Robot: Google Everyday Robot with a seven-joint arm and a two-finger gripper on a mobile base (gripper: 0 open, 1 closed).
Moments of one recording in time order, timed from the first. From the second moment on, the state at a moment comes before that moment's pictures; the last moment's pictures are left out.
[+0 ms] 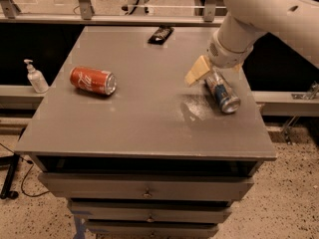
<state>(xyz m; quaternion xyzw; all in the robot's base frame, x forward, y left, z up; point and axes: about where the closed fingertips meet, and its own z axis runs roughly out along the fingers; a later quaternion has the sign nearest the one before) 0.626 -0.160 0.856 -0.18 0.97 0.03 0.19</state>
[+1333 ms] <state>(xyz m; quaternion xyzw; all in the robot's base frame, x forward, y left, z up) 0.659 -0.154 0.894 -0.25 0.93 0.07 0.24</state>
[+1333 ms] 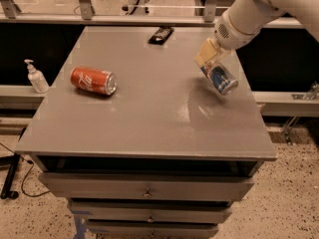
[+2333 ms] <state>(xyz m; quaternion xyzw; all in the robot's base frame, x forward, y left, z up) 0.694 -0.128 0.986 -0.34 0.75 0.31 0.47</state>
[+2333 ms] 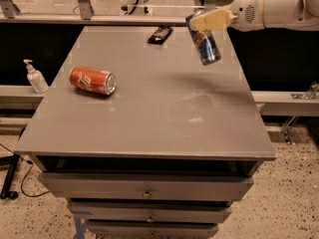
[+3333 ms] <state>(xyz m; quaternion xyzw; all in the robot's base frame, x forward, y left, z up) 0.649 -0.139 0.995 -0.39 0.59 0.37 0.60</state>
